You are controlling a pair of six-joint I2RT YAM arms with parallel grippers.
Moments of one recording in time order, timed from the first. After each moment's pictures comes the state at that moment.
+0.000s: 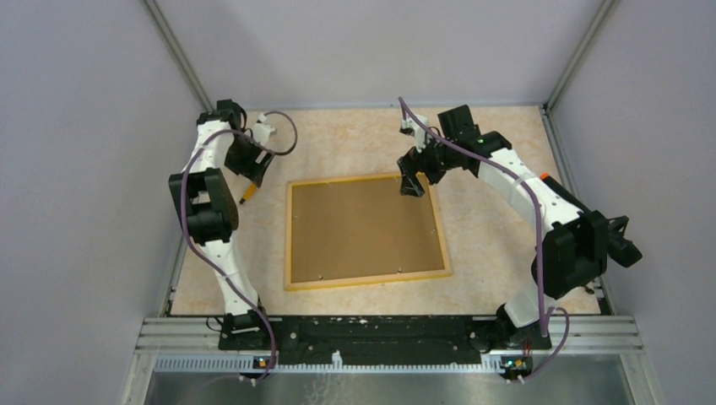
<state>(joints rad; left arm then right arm) 0.15 2.07 1.85 -1.08 0.14 0.67 0.42 1.60 1.45 -0.73 -0.47 -0.31</state>
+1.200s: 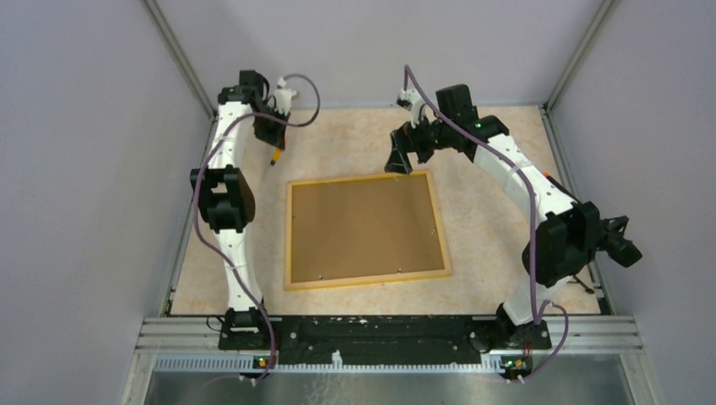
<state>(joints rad) 0.01 2.24 2.26 -1.13 0.31 0.46 0.42 1.70 1.64 -0.66 -0.61 -0.15</state>
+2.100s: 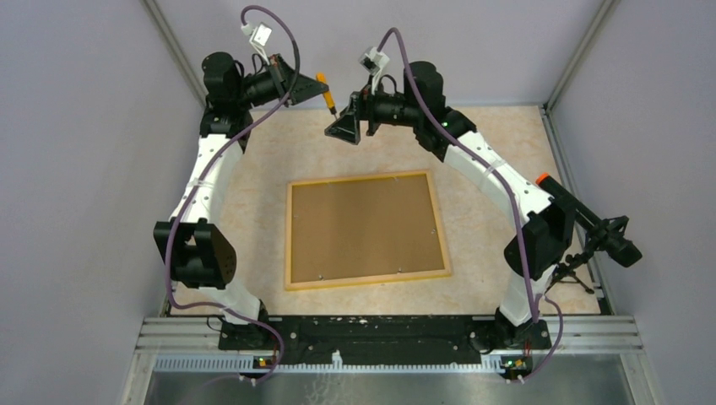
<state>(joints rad) -0.05 1.66 1.66 0.13 1.06 -0.77 0.63 1.81 1.86 -0.18 -0.63 0.24</state>
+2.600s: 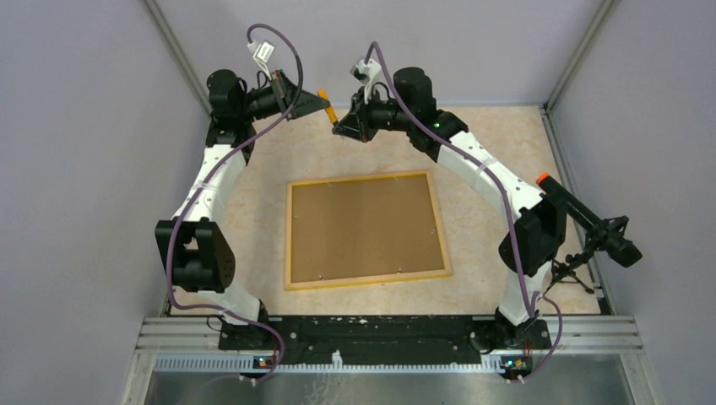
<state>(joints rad) -0.04 1.63 1.50 0.30 1.12 -0.89 0.65 1.84 1.87 -0.25 -0.56 0.10</state>
